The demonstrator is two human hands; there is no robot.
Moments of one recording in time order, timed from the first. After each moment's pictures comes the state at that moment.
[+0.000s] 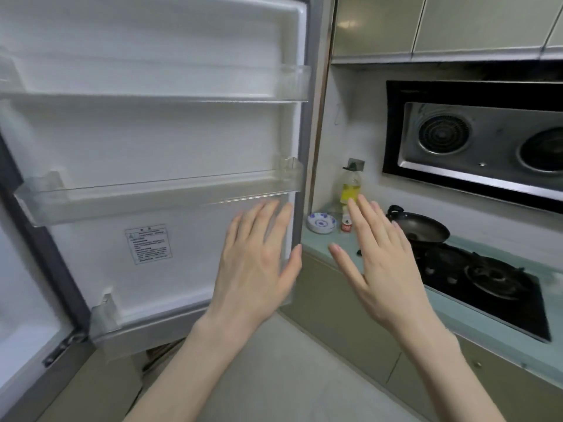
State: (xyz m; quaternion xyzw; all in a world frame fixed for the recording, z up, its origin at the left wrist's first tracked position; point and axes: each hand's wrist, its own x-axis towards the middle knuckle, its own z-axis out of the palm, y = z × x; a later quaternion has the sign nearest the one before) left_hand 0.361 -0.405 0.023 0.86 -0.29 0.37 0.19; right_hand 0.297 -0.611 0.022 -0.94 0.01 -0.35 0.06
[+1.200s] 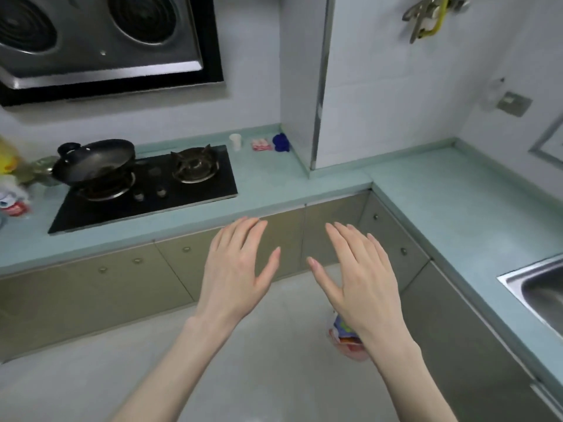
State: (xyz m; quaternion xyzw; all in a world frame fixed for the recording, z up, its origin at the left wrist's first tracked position) left_hand 0.072 -0.905 -0.127 0.68 -0.67 0.10 0.28; right_hand -0.144 -0.947 -0.136 -0.81 0.49 -0.31 -0.06
